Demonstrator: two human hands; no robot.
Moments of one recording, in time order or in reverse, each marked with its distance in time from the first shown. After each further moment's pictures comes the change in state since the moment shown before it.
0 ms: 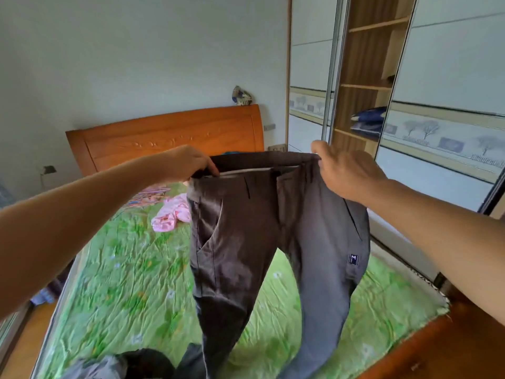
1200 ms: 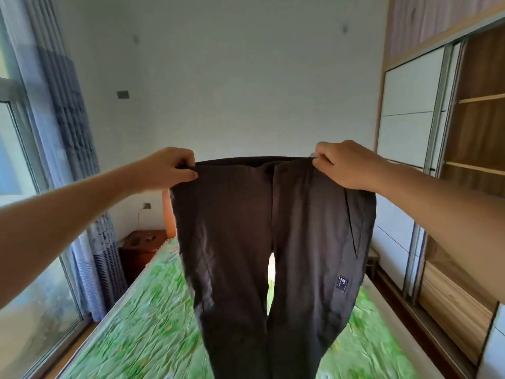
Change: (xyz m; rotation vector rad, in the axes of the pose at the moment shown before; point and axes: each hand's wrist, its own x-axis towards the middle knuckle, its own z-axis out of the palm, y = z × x) left_hand 0.149 0.037 -0.115 0.133 0.509 -0.191; right_hand 0.298 0.189 0.054 0.514 0.040 -0.237
